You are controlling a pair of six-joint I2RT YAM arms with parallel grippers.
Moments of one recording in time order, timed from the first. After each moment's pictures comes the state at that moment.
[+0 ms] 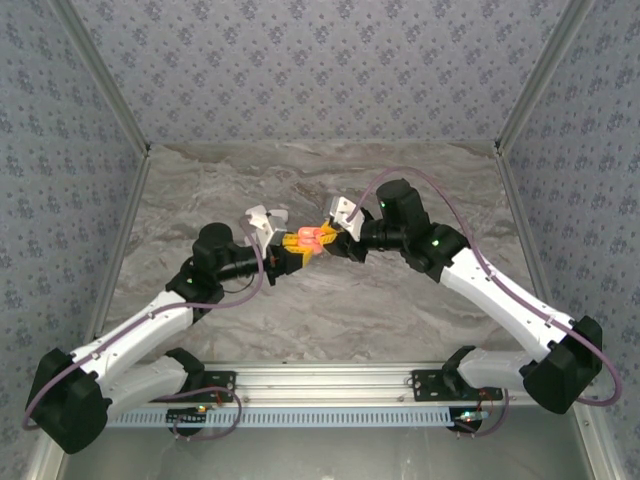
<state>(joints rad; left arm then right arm) -0.63 1.00 0.61 0.26 0.62 -0.14 0.69 1.22 1.11 -0.37 -0.52 -0.42</state>
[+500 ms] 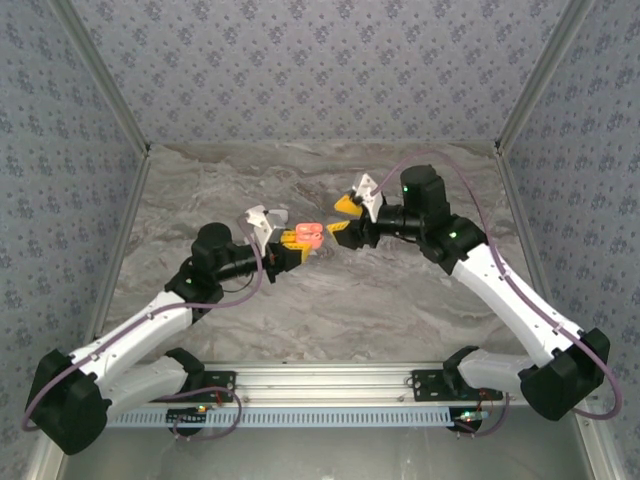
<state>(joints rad) -0.63 0.98 0.61 0.25 0.53 -0.14 0.54 1.20 1.15 -0.35 -0.62 -0.21</state>
